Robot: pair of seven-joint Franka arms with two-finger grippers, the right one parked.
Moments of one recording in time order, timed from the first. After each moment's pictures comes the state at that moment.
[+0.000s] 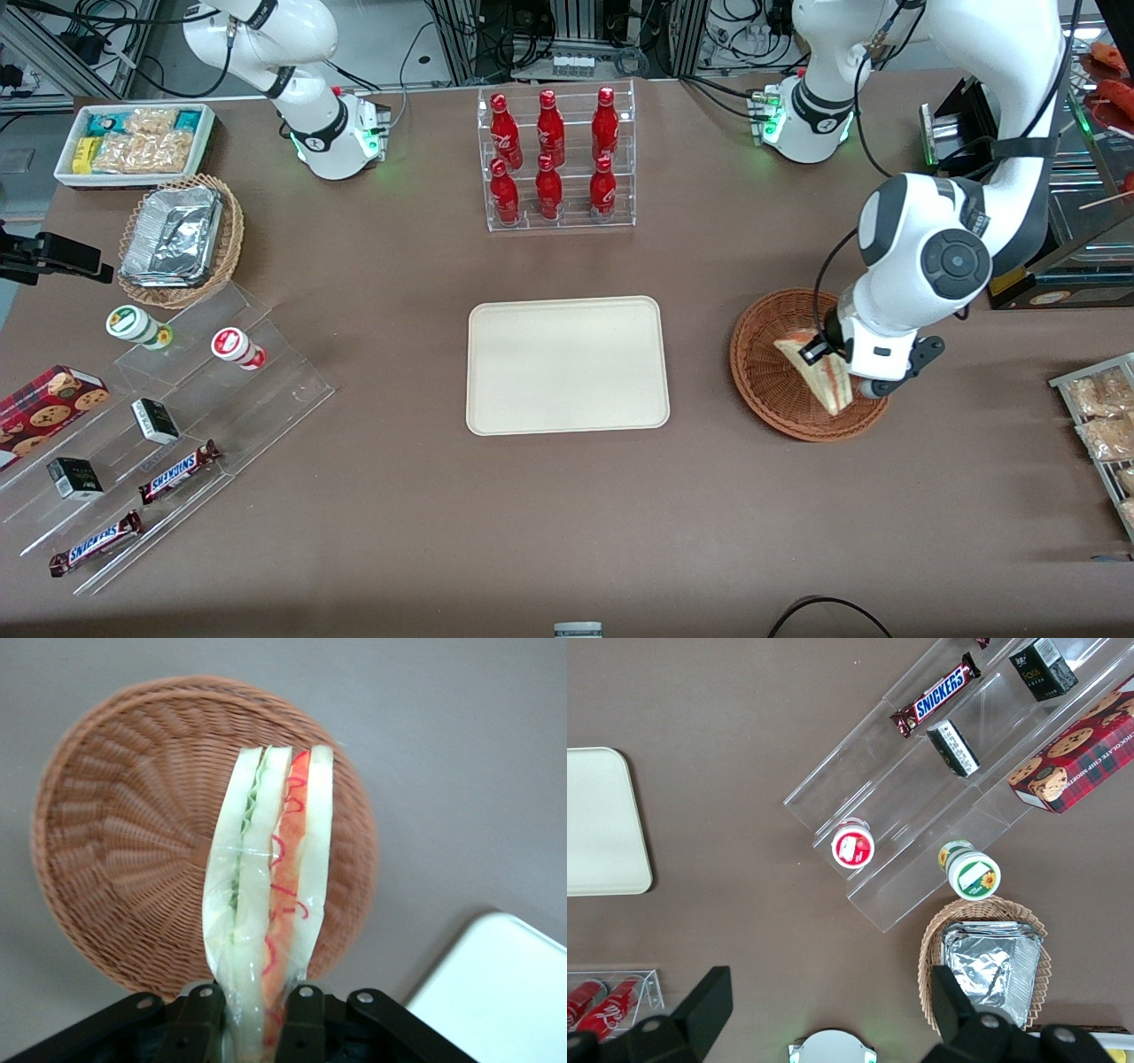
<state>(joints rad) -0.15 0.23 -0.13 -1.92 -0.02 2.08 -0.81</state>
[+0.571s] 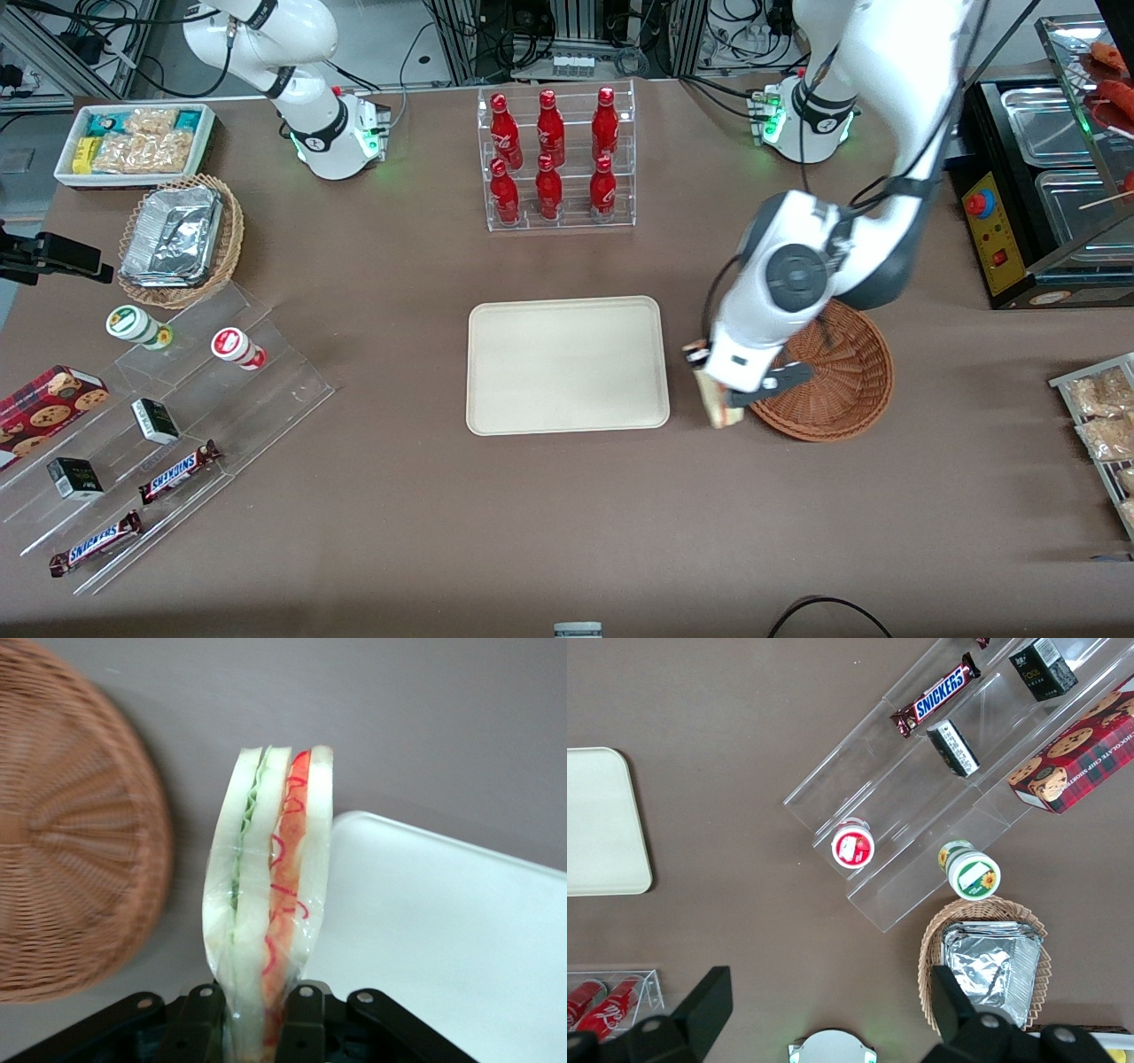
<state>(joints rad) -0.39 0.45 -0.13 -1.67 -0.01 2.08 -0.81</state>
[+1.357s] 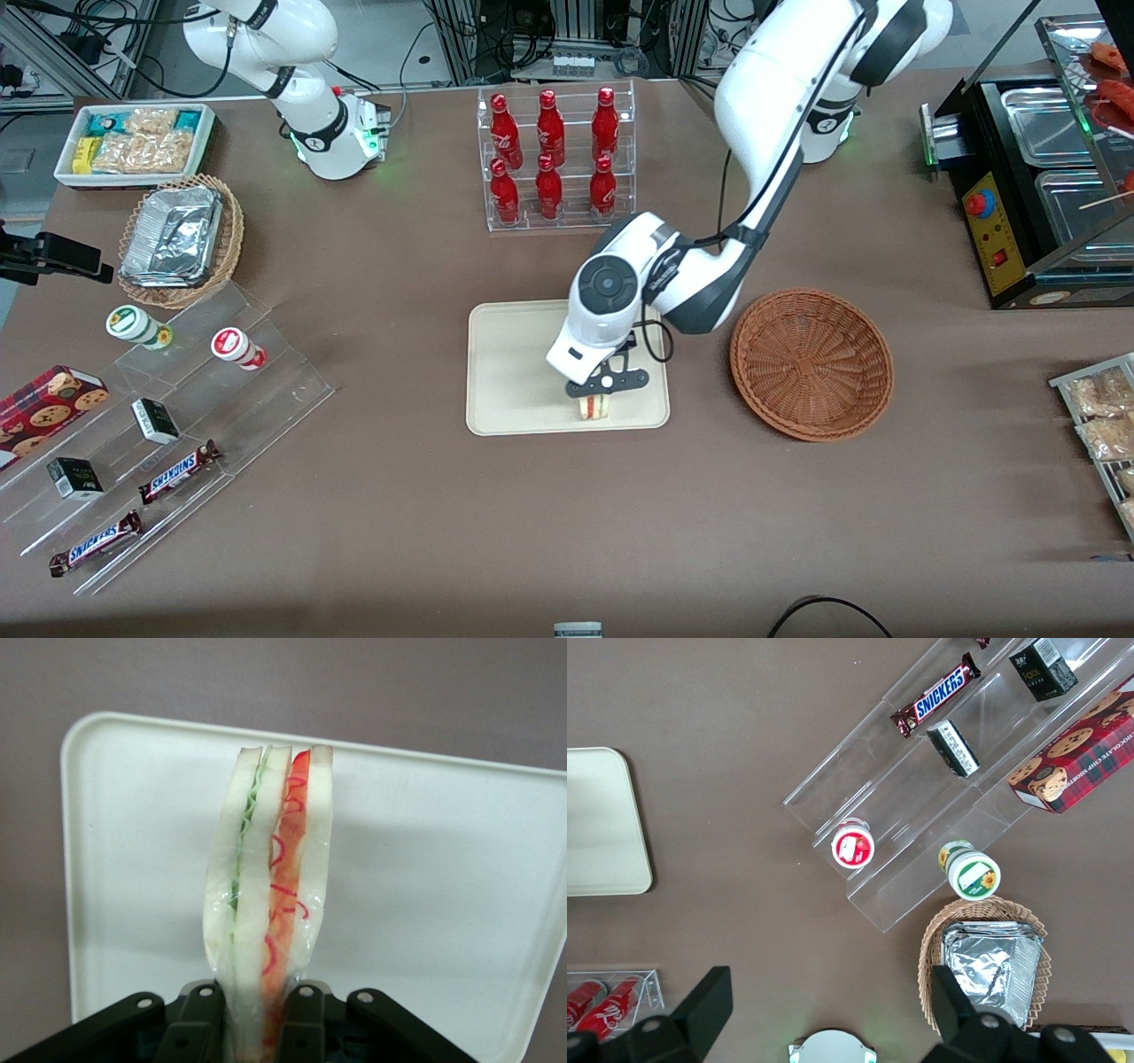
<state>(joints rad) -0.62 0.78 -0.13 -1.30 -0.01 2.03 -0.88</state>
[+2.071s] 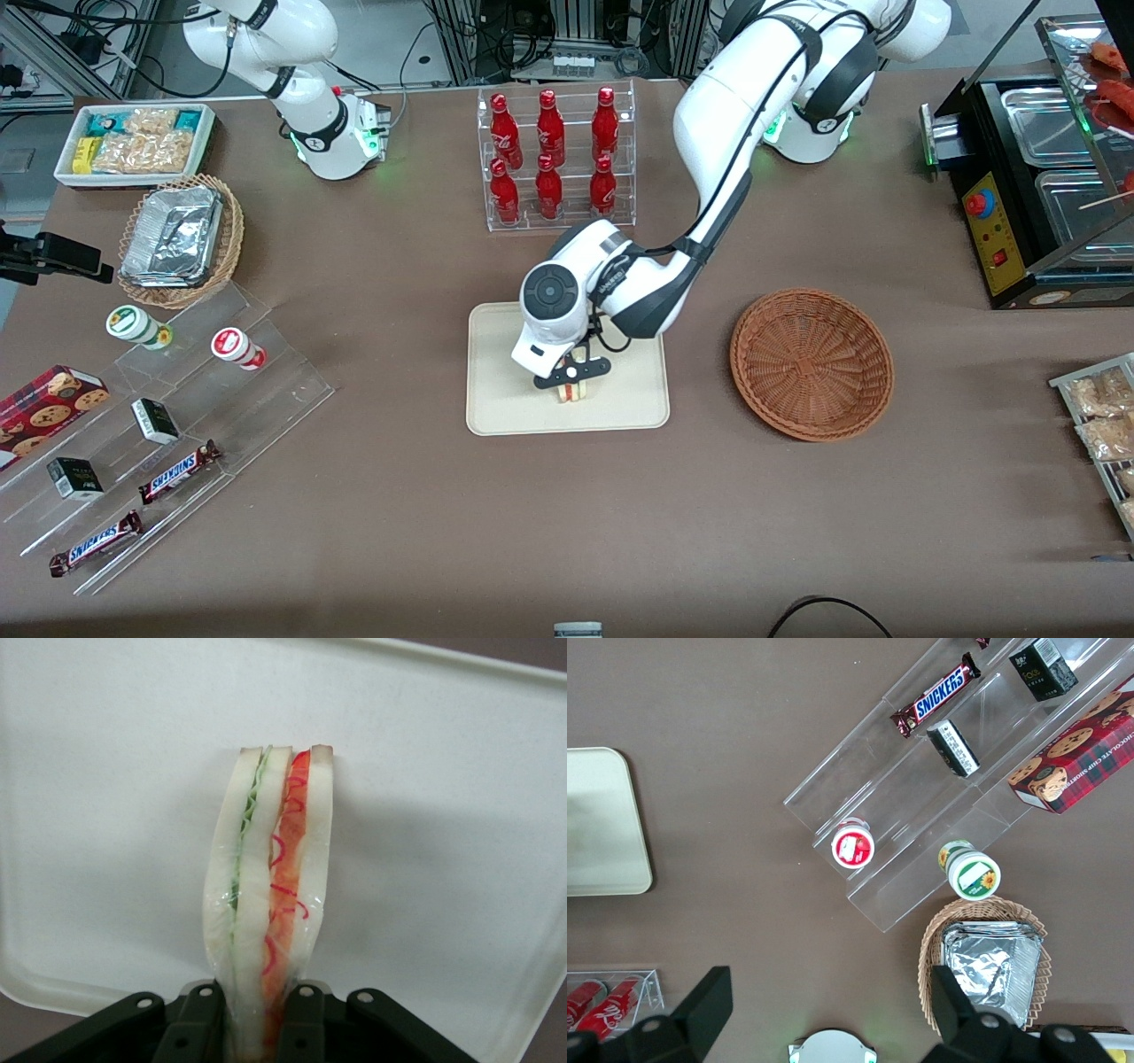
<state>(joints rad) -0.71 0.93 -0.14 -1.12 -0.01 1.93 -1.02</state>
